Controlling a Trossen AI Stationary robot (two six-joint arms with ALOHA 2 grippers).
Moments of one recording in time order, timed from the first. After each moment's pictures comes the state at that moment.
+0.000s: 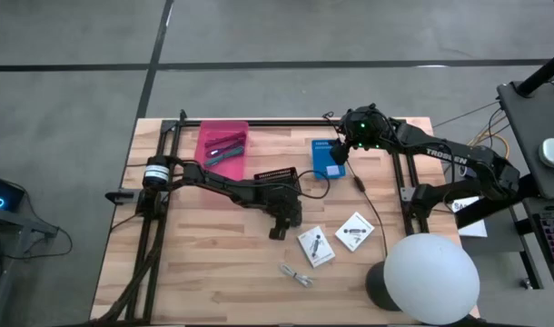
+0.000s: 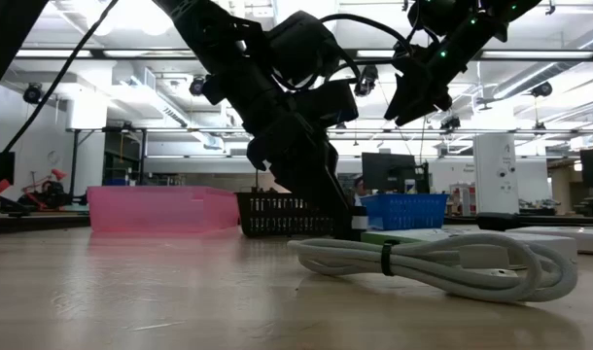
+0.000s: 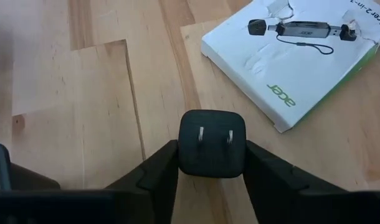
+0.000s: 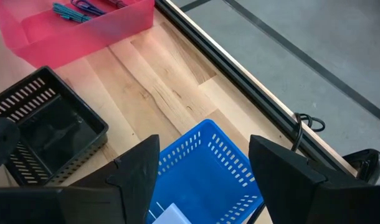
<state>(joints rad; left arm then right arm) -0.03 1.98 1.25 -0.11 0.11 0.17 -0.53 1.20 0.93 -0.44 0.08 0.09</state>
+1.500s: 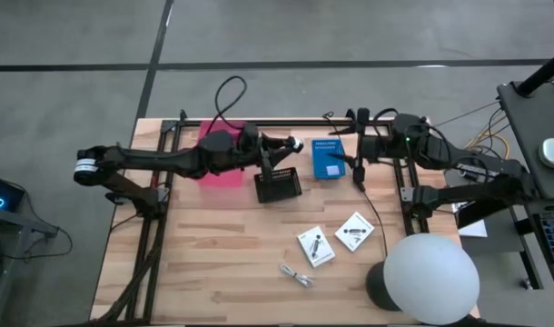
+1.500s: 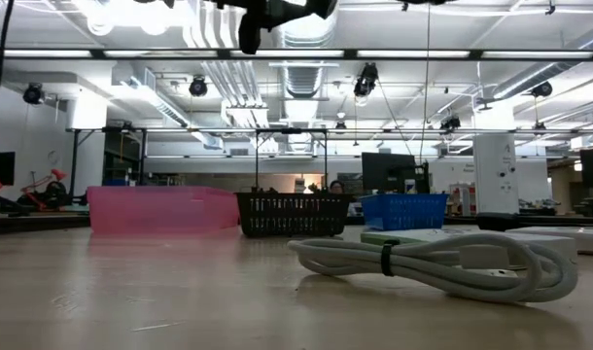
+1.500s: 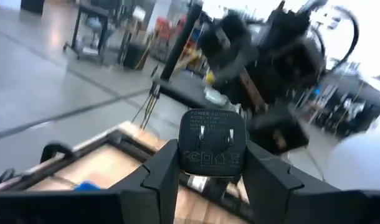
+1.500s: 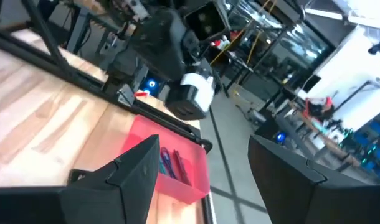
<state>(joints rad) 0.11 1.38 1.06 0.41 -0.16 -0.41 -0.28 0.95 0.93 -0.09 -0.16 -0.58</state>
